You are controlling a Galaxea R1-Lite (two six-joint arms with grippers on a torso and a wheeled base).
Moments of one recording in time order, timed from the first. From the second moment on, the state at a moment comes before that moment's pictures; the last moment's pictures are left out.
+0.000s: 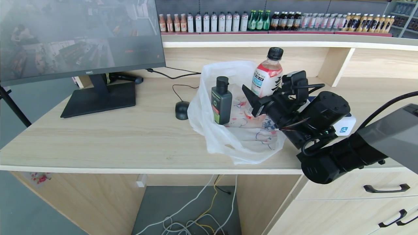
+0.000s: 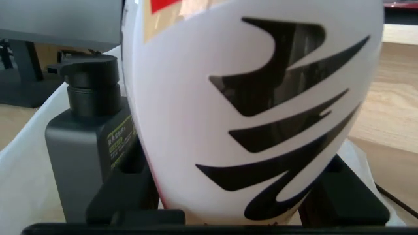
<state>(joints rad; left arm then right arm) 0.00 0.00 0.00 0.00 0.00 0.00 0.43 2.11 -1.05 -1.52 0.09 -0.14</state>
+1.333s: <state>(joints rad) 0.00 0.00 0.00 0.00 0.00 0.00 0.44 2.15 -1.04 -1.52 0.08 -0.14</state>
